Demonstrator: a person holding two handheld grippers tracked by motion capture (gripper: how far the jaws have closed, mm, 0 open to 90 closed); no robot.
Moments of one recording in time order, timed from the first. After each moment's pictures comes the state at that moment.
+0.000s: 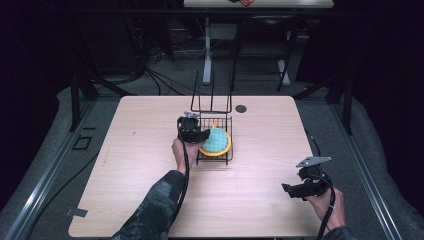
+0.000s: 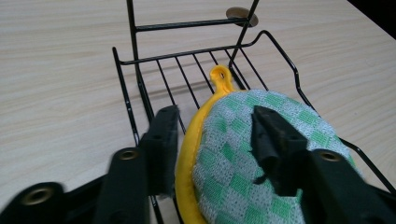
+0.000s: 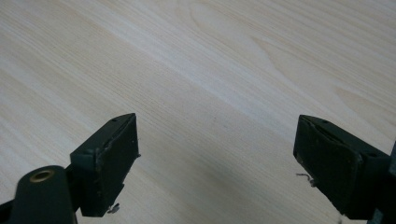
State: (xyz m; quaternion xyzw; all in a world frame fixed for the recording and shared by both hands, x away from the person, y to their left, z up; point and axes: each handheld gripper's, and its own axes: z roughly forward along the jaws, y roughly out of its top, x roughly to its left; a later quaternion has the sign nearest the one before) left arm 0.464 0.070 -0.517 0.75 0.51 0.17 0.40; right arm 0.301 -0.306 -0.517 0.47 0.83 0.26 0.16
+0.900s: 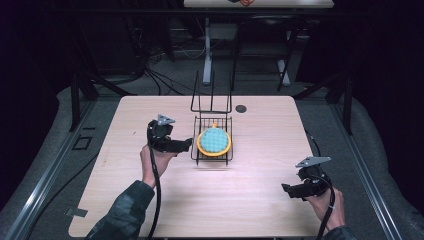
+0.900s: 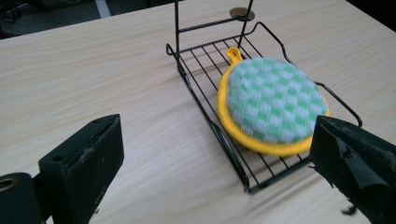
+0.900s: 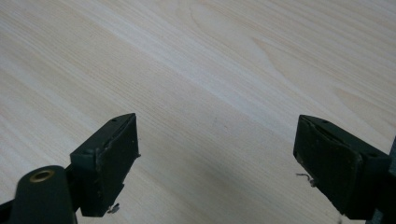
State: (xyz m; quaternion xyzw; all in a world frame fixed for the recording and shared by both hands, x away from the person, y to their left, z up) left arm 0.397 0.141 -0.466 0.77 0.46 0.19 0.39; right arm 0.300 -0.304 -0.516 0.47 0.83 0.26 0.17
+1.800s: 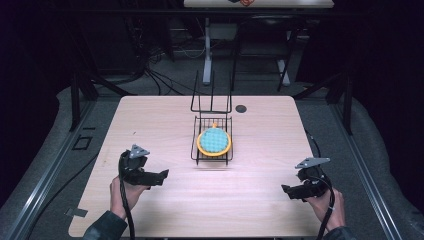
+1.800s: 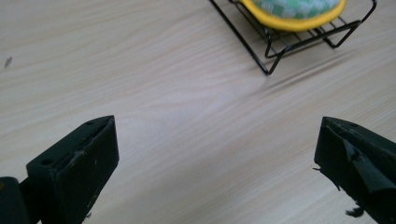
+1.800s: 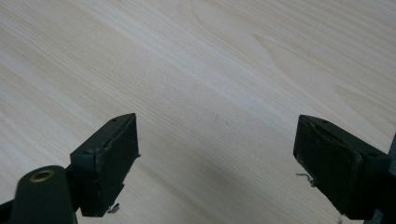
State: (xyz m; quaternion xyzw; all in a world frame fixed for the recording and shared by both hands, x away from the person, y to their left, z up) left arm 0.322 0.205 -0.500 0.79 0.48 0.17 0.34; right arm 0.297 -0.302 -0.517 0.46 0.83 0.25 0.17
